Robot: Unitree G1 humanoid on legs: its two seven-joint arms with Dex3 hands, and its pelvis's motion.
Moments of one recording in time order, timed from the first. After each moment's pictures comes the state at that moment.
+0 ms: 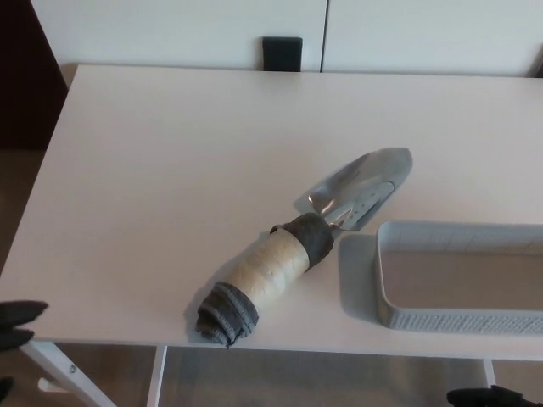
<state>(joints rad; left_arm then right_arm) 0.65 0.70 0.40 -0.27 -0.30 -0.43 -0.45 0.22 -0.29 0.00 0.54 -0.03 -0.09 0.18</state>
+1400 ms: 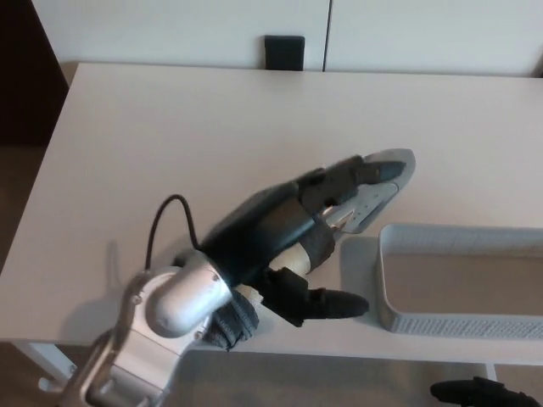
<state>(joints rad) -0.23 0.23 -0.42 -0.11 0.32 0.01 -0.33 0.20 -0.28 0.04 0.51 -0.07 -0.08 0.18</state>
